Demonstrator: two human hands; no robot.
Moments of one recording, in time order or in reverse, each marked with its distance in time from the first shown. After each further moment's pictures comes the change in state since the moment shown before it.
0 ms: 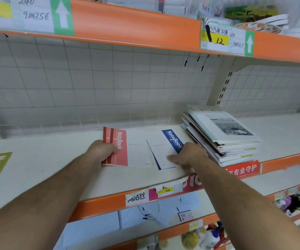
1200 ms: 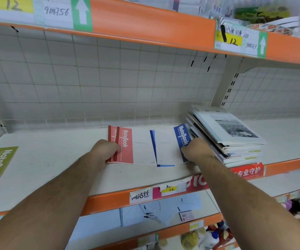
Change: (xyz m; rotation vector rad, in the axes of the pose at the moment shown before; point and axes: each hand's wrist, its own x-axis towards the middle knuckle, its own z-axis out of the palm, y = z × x) left_hand 0.006 -0.010 -0.002 -0.005 -0.026 -0.014; right_hand 0.003 0.000 -0.004 0.315 0.143 0.026
